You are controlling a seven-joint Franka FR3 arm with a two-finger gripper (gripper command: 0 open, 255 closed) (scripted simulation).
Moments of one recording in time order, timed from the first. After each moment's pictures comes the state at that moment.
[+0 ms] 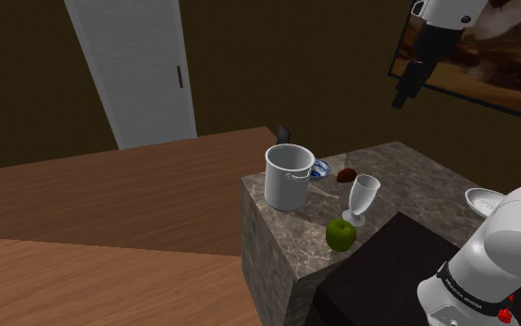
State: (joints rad) arm -0.01 -0.83 0.02 -2.27 -0.02 1.56 -0.12
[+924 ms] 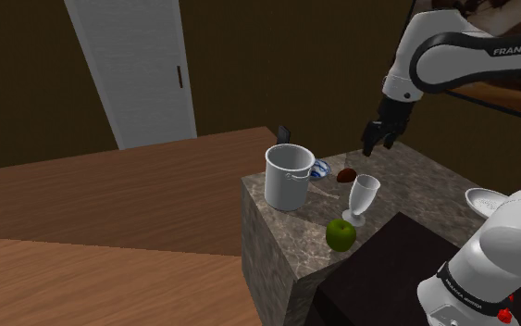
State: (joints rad) arm -0.09 -0.75 0.04 -2.61 0.03 1.88 0.07
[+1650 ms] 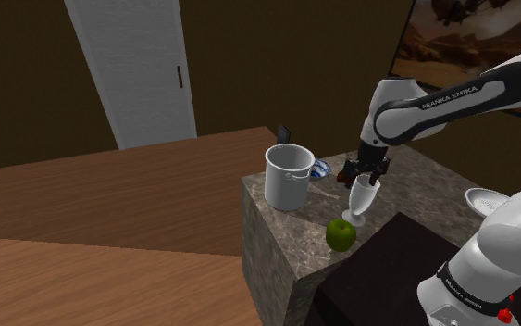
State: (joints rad) arm -0.13 -0.48 0.06 -2.79 0.11 2.26 0.24
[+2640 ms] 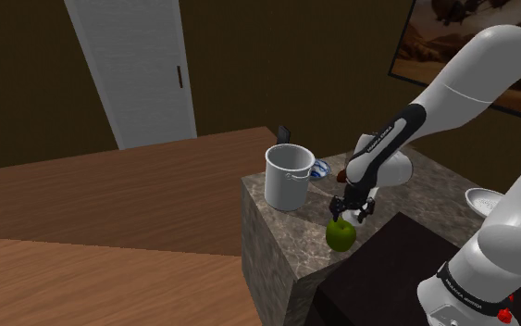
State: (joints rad) arm -0.12 0.06 0.06 -2.82 0.34 2.77 0.26
